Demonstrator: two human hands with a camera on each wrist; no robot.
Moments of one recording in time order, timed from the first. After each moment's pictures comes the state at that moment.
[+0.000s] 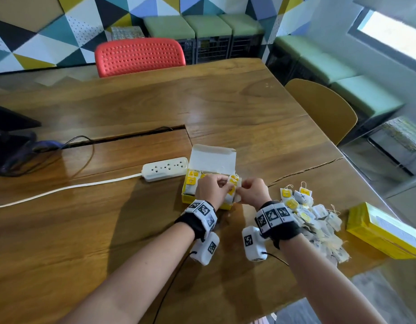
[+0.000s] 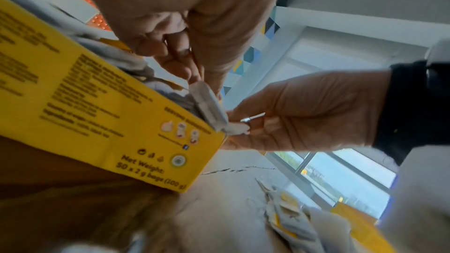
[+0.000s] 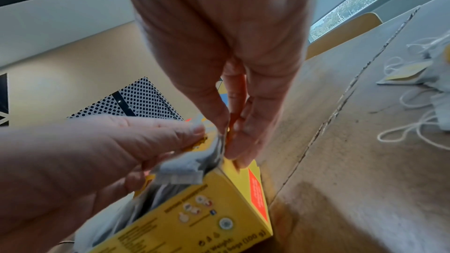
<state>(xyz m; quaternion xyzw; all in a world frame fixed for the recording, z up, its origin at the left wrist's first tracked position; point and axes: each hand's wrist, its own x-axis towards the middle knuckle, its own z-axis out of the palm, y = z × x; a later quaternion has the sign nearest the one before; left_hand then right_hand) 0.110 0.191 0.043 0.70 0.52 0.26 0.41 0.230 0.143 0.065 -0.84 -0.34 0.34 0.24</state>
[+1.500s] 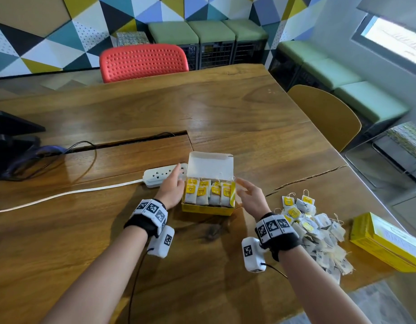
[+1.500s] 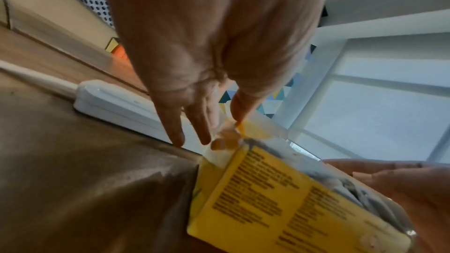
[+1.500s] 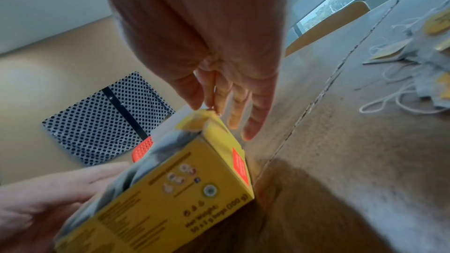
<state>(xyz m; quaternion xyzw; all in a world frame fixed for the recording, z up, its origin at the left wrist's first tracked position) 0.019 0.256 0.034 0.70 0.53 0.14 0.46 0.235 0.147 0.041 -0.77 -0.34 0.39 0.36</state>
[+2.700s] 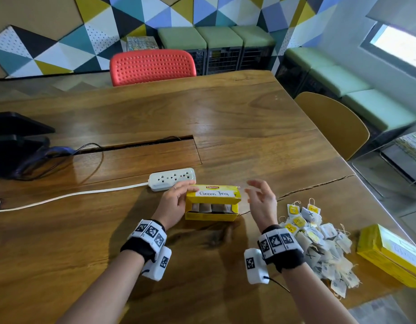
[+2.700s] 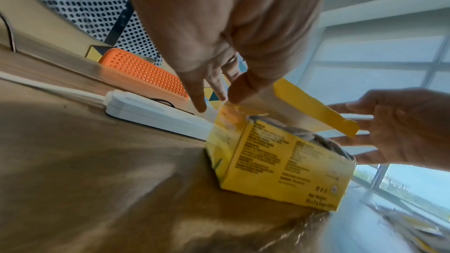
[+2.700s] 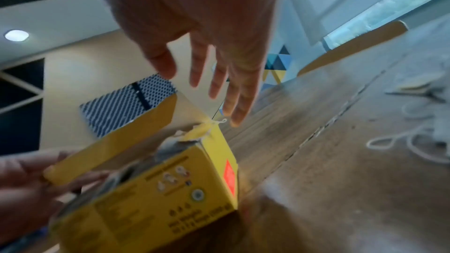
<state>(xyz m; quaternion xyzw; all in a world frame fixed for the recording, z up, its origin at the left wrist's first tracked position) -0.002 0.232 0.017 0.78 0.39 0.31 0.37 0.231 0.143 0.043 -0.75 -0.36 0.25 0.50</state>
